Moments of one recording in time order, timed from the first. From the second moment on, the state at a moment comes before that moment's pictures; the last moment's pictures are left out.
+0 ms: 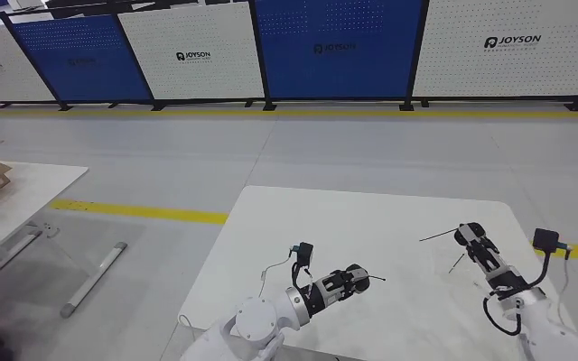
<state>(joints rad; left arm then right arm) 1.48 -1.16 -1.01 -1.86 -0.29 0.06 -0.31 -1.47 -1.10 1.54 -1.67 -0.17 -0.33 0.38</state>
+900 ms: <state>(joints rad) 1.48 -1.16 -1.01 -1.86 -0.29 0.06 -0.31 -1.43 -1.09 1.56 -1.63 -0.10 -0.34 0.57</state>
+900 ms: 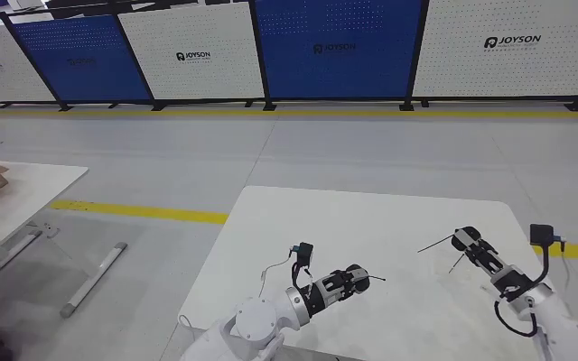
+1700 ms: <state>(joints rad) 1.48 -1.16 -1.01 -1.86 -0.29 0.06 -0.31 -1.33 -1.08 1.45 -1.64 -0.13 -0.34 0.63</state>
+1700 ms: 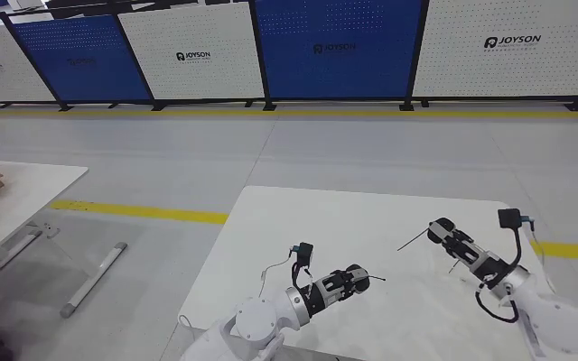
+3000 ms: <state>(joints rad) 1.44 -1.21 -0.89 -1.79 -0.04 0.03 0.12 -1.41 -1.10 1.34 -1.73 -0.24 -0.26 0.40</state>
